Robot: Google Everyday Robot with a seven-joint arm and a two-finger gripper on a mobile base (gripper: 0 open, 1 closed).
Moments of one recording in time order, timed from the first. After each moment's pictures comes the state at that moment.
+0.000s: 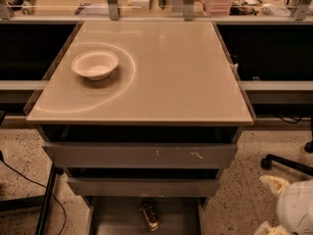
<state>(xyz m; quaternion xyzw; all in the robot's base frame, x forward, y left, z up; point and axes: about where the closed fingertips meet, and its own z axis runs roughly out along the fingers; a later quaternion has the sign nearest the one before) 0.282 -0.194 0.769 -0.43 0.86 0.17 0.21</state>
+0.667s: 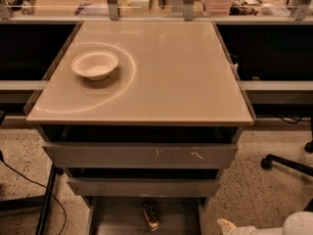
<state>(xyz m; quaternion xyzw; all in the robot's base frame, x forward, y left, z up) 0.243 -0.119 0.627 -0.38 0.87 0.25 0.19</state>
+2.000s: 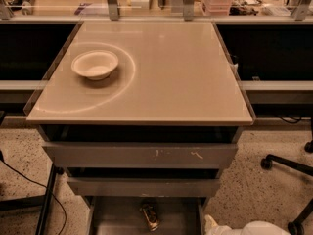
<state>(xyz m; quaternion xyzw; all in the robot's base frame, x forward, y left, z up) 0.271 -0.094 0.549 -0.41 0.87 0.18 0.20</state>
